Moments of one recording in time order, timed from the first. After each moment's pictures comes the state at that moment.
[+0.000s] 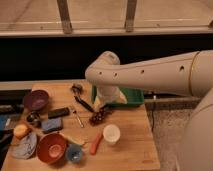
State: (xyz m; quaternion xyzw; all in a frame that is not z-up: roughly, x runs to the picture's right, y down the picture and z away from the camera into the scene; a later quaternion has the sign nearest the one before) arm 0.026 0.080 0.690 -0.19 0.23 0.58 0.76
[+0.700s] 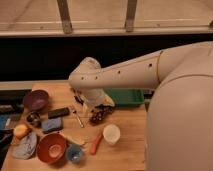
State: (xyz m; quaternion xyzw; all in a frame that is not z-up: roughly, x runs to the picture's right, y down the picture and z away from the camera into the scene) arm -0.038 0.110 0.713 -0.22 0.24 0.53 0.79
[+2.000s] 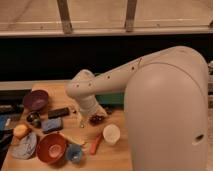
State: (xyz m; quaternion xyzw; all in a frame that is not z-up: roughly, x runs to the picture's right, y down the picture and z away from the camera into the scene) arm -0.067 0.169 0.748 -0.29 0.25 0.50 0.78
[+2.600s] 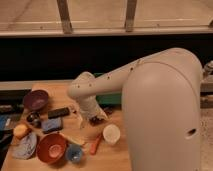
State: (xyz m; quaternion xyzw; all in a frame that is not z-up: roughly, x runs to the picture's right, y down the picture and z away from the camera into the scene) arm -0.061 0.182 0.749 -0.30 0.27 0.51 0.76
